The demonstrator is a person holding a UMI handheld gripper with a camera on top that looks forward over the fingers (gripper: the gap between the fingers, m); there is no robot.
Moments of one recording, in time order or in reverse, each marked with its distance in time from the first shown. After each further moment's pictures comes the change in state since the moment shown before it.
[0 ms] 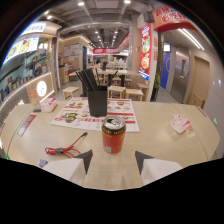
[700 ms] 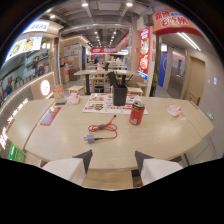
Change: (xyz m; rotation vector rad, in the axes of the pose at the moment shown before) arm -0.138 0.058 -0.183 -0.012 0.035 0.018
